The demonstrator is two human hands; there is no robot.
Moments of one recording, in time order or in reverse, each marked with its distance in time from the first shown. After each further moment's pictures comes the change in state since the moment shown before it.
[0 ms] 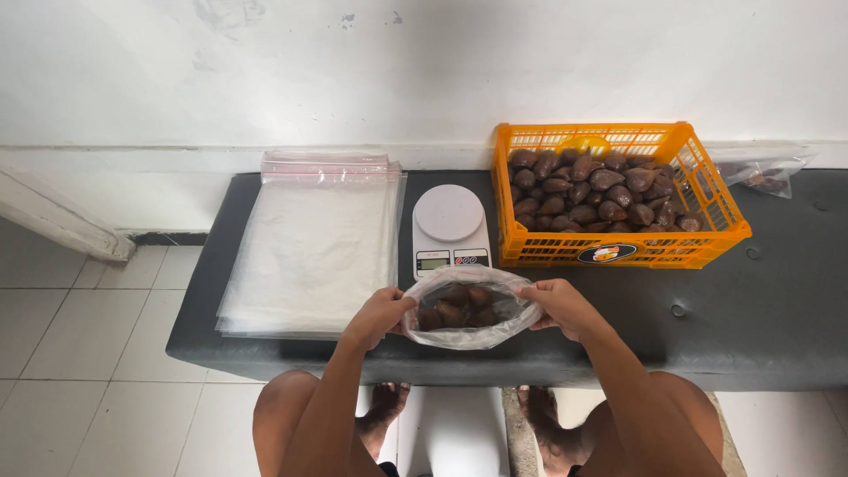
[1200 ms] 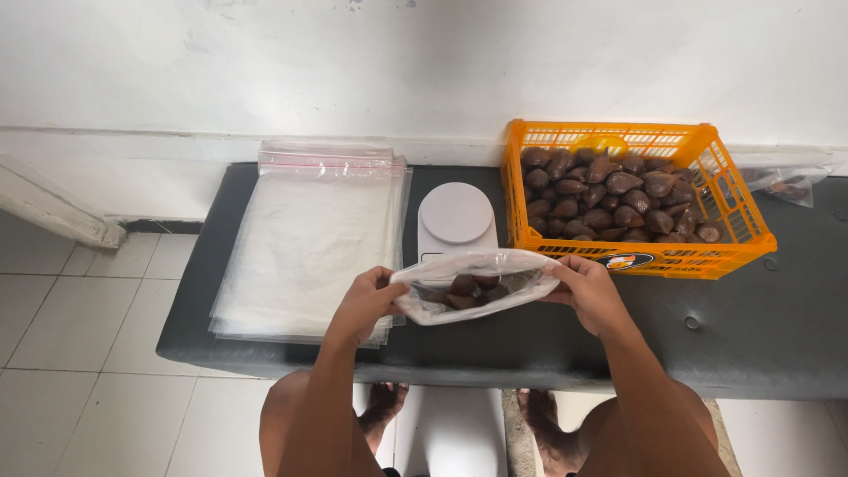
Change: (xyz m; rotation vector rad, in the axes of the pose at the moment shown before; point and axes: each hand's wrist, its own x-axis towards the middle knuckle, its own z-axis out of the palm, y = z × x) left_hand -0.014 0.029 -0.027 -0.287 0.056 0.160; right_hand -0.004 -0.042 -0.003 0.226 0.136 -0.250
